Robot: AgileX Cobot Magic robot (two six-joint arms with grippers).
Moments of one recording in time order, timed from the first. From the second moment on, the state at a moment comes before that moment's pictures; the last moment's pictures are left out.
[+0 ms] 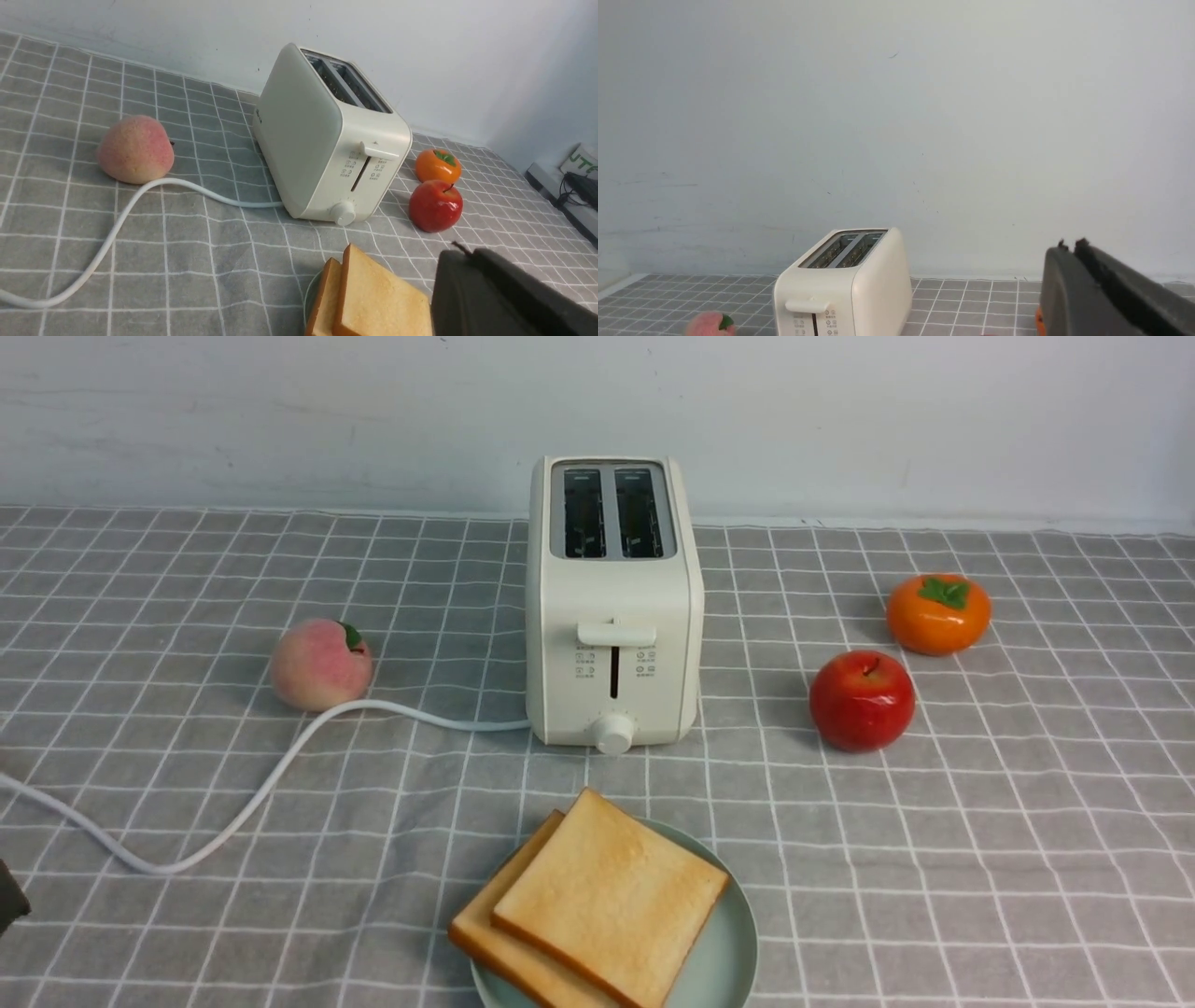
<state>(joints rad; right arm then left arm) 0.25 -0.01 -0.33 -0.02 0.17 0.12 -0.33 0.18 -0.44 -0.15 0.45 -0.33</state>
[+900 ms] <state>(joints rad) 0.25 -0.01 -0.32 -0.03 0.15 0.12 -0.33 0.18 -0.42 -0.13 0.44 -0.32</state>
